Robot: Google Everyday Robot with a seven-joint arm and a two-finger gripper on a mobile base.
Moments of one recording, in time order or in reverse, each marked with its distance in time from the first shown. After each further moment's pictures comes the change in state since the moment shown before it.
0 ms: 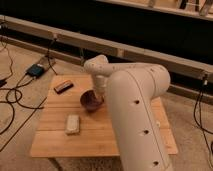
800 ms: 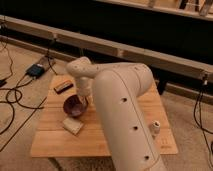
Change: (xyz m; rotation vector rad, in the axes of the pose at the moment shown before) arm -0.017 0.088 -0.019 -0.066 -0.026 -0.103
